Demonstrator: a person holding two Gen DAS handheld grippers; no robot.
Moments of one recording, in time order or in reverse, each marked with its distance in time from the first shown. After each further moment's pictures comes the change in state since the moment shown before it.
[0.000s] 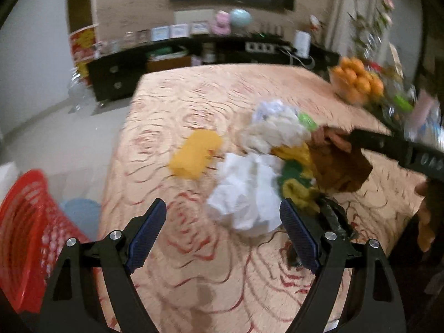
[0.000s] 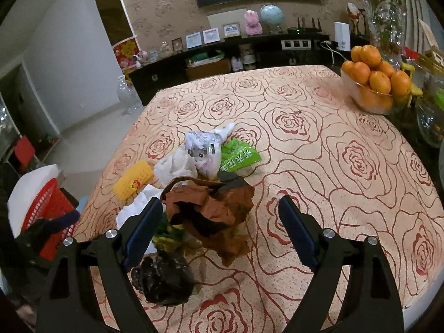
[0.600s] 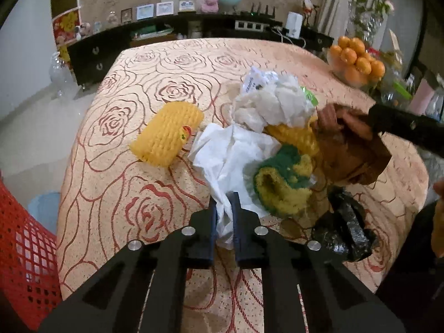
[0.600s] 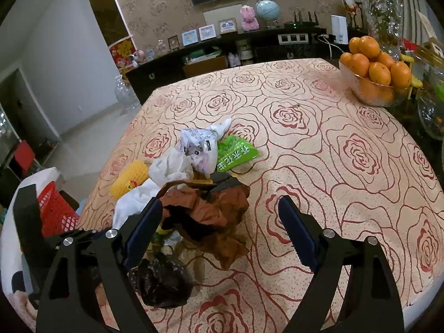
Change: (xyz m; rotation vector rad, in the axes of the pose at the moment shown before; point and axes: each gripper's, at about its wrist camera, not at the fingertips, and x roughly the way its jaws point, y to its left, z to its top) left arm 0.045 0.003 -0.003 -0.031 0.092 -0.083; right arm 0.009 -0.006 0.001 0.031 0.018 0.001
